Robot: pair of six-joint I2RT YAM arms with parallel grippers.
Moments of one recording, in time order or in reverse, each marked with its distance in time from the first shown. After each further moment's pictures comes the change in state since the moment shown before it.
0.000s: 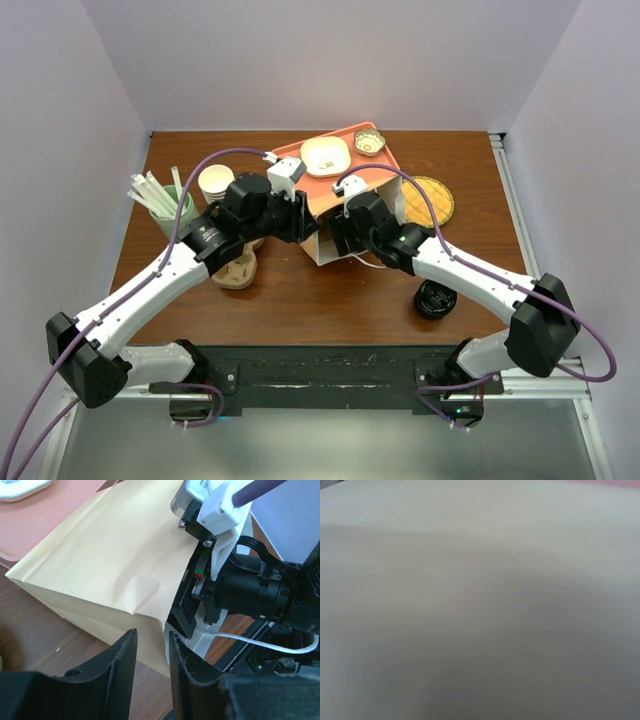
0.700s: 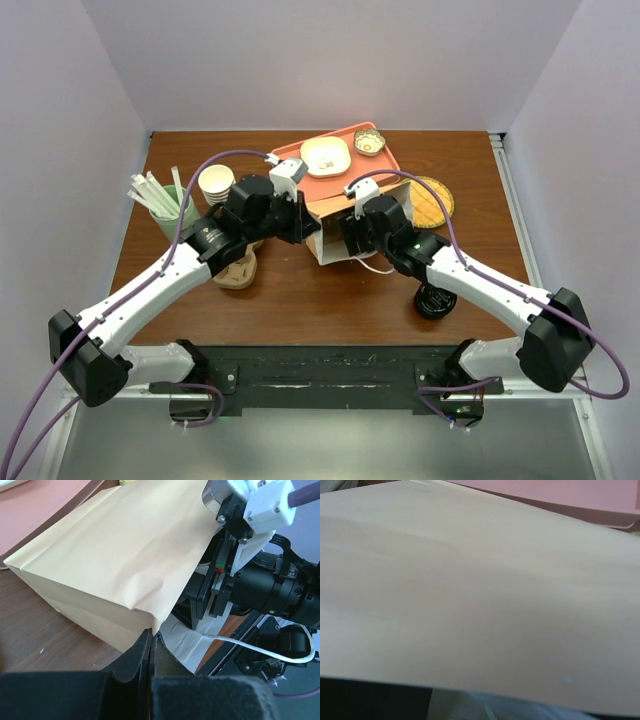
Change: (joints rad) left arm -0.005 0.011 -0.016 0.031 0.013 -0.054; right arm -0.042 -0.098 -0.098 0.089 -0.023 -0.083
